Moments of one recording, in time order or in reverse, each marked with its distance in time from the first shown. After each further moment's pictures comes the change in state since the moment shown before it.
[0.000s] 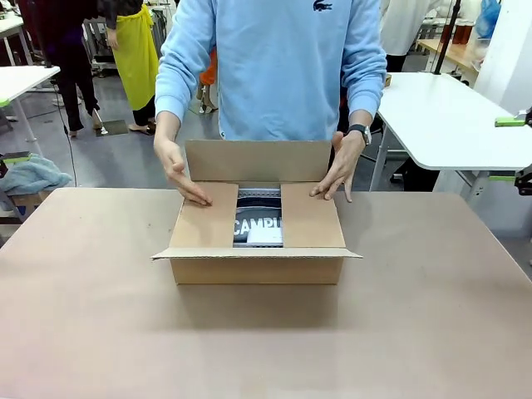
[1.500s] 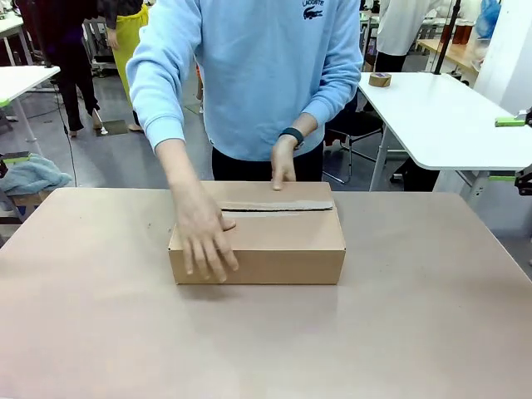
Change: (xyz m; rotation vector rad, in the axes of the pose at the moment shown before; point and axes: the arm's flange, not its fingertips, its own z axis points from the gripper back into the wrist) left arm 0.000 0.000 0.000 0.000 0.000 0.000; right arm 0.000 0.000 0.000 0.000 0.000 0.000
